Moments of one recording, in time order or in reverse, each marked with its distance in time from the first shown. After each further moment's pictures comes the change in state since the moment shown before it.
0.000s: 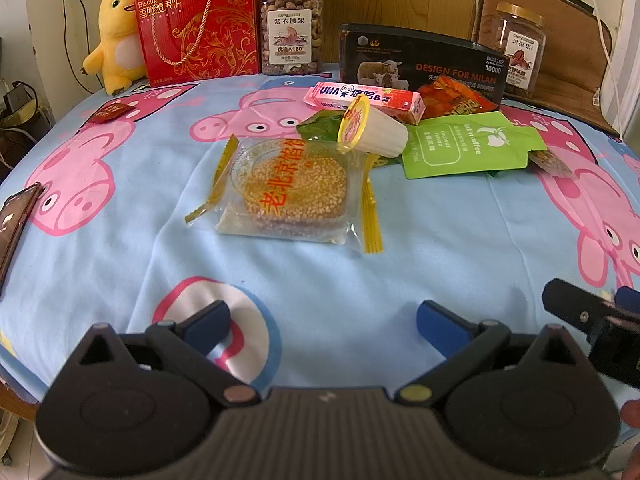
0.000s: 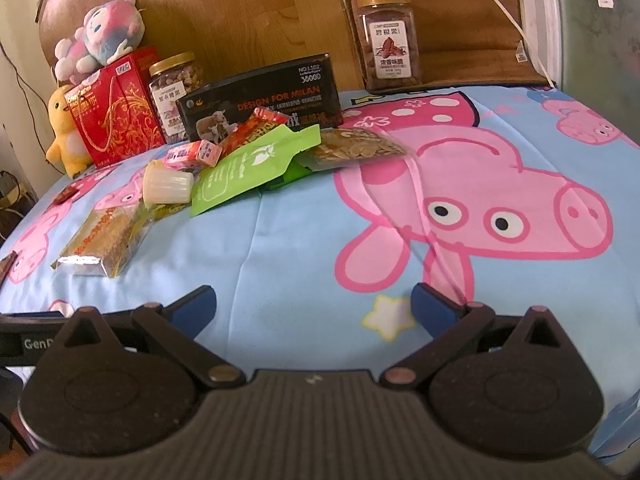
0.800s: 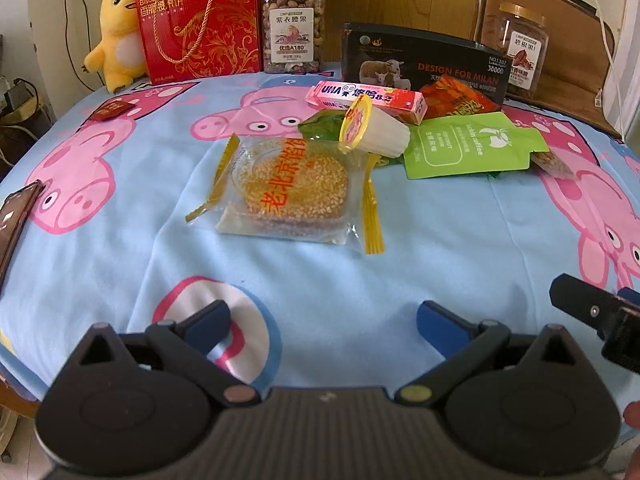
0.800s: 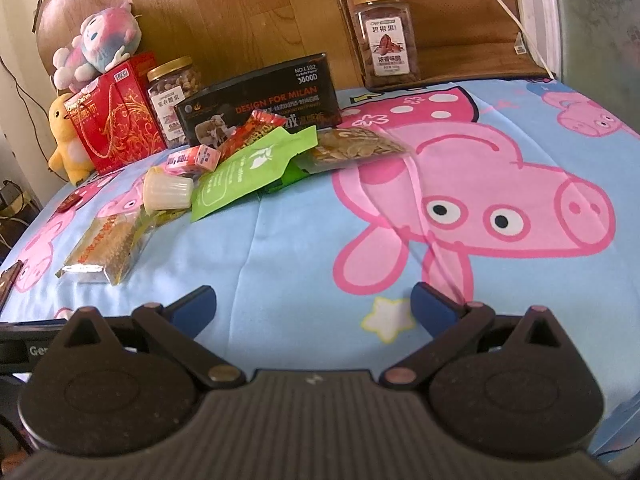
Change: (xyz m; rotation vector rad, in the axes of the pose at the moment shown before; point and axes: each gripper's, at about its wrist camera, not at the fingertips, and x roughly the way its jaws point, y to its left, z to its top) left arm 0.000 0.003 0.001 -0.003 0.004 -0.005; right arm 0.000 -0.007 0.001 0.038 0.002 0.022
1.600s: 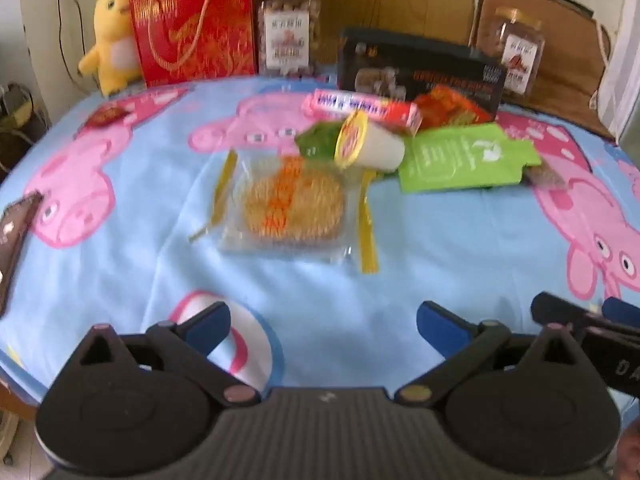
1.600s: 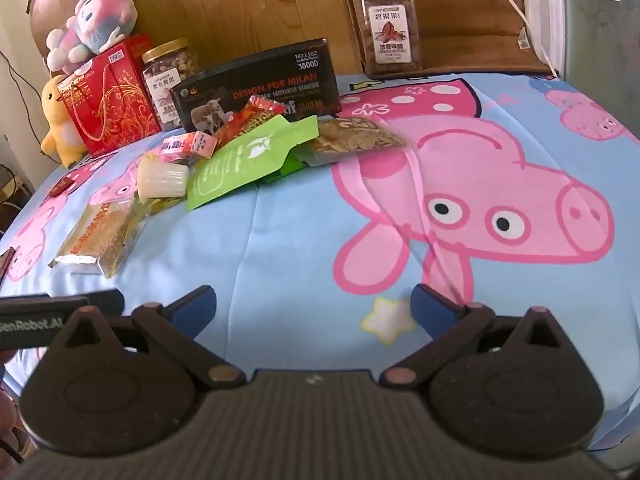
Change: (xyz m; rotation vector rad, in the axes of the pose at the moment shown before) left arm -0.003 0.001 0.010 -0.003 0.027 -0.022; right arm 0.003 0.009 0.002 -0.032 0.040 -0.035
